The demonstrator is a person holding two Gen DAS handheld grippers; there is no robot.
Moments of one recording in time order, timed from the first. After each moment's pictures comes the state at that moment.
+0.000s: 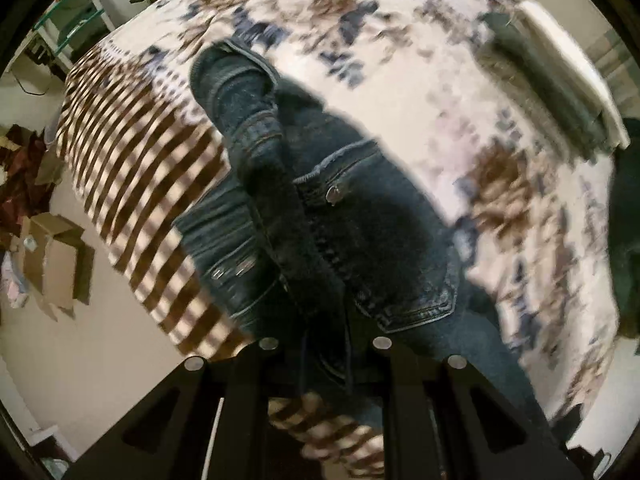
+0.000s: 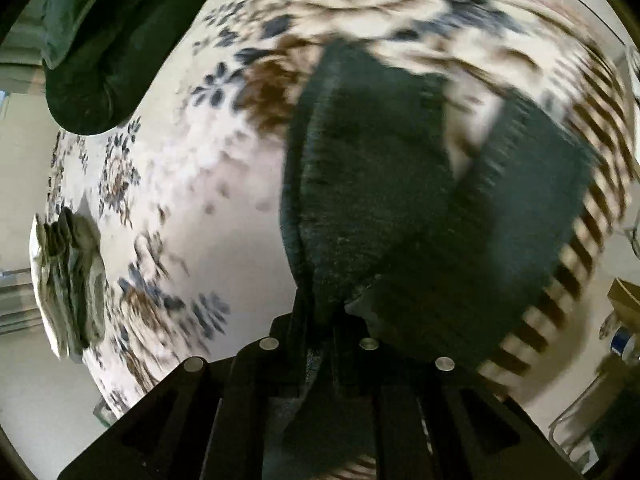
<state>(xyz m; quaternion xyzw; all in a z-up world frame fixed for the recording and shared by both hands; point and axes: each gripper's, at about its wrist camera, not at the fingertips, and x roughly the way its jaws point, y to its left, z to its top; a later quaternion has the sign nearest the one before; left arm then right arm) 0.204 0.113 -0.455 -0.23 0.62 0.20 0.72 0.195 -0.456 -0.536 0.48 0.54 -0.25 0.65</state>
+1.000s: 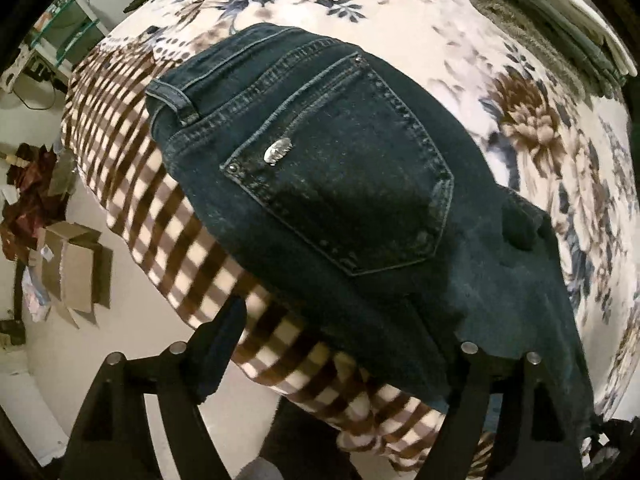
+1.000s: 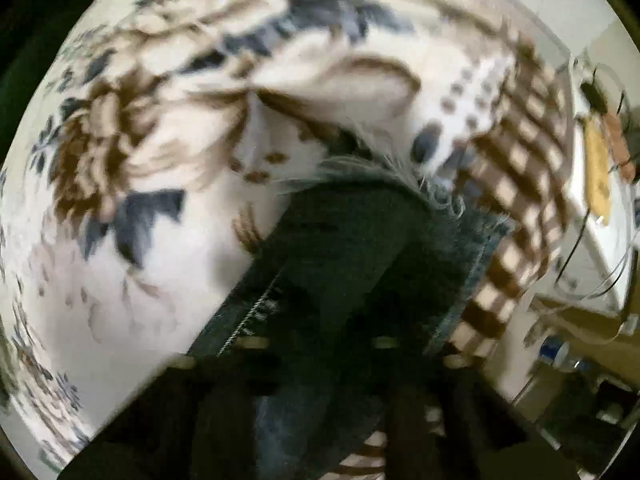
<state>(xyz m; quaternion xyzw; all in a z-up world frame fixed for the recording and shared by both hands) 0.168 0.079 -0.494 -0.18 0.64 0.20 0.72 0.168 -0.571 -0.596 0.37 0.59 -0.39 0.60</state>
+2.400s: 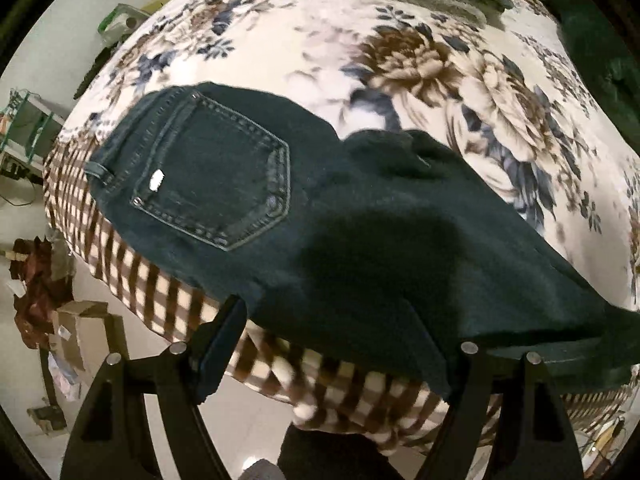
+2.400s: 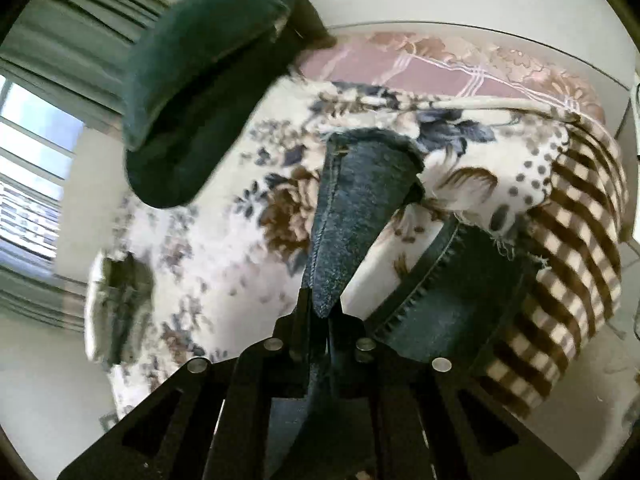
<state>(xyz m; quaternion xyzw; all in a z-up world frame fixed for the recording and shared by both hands) 0.175 -0.040 -0.471 -0.05 0.64 0.11 0.76 0.102 -0.560 -0.516 0.47 0.36 -0.20 0.78</state>
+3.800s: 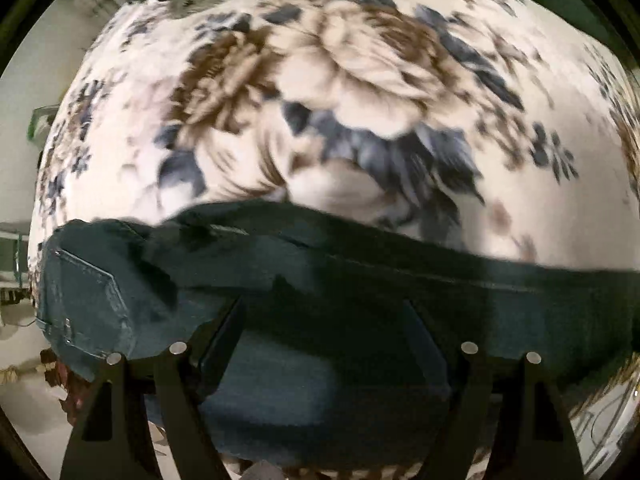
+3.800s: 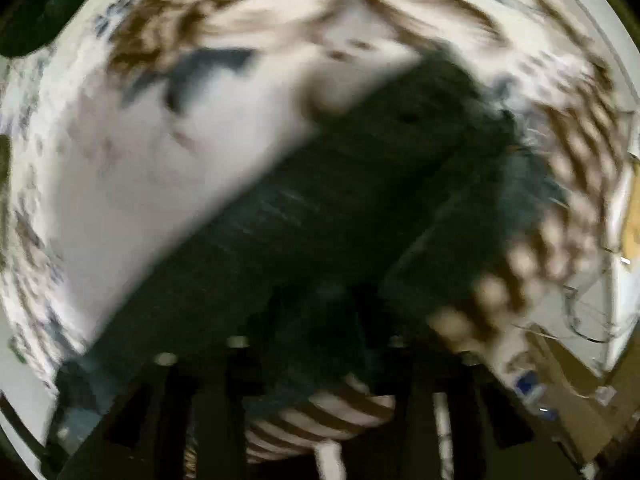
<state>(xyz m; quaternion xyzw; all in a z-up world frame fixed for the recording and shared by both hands) 0.255 -0.176 -0.508 0.10 0.67 0.00 0.73 0.142 -0.517 -0.604 0.33 0.68 -0.25 0.60</state>
